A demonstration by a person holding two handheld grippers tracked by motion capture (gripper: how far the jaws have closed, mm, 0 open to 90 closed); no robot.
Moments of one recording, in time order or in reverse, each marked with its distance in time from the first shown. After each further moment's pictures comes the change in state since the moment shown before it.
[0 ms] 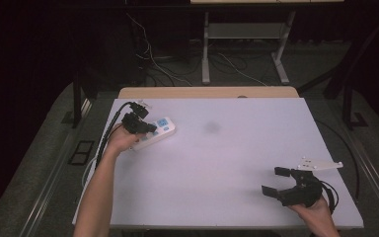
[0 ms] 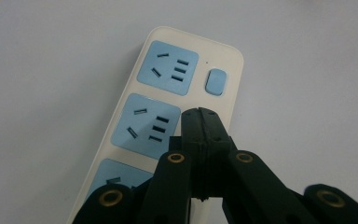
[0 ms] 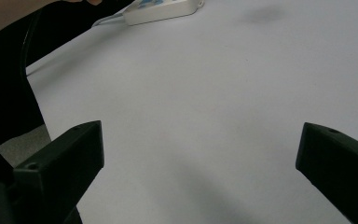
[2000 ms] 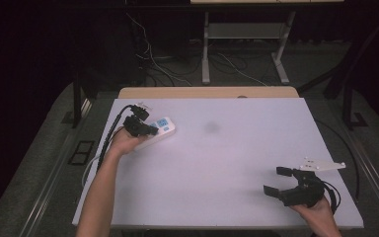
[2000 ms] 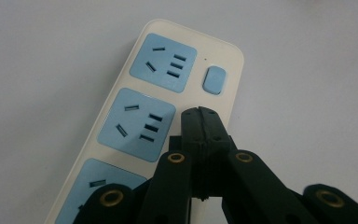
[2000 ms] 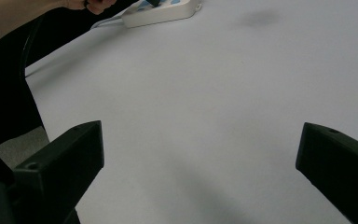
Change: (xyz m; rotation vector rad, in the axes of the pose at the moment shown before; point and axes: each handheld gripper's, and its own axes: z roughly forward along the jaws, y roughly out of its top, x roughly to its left) left arm -0.001 -0.007 0.009 -0.019 -0.018 -0.053; right arm -0.001 -0.001 -0.004 -0.011 -0.008 -0.005
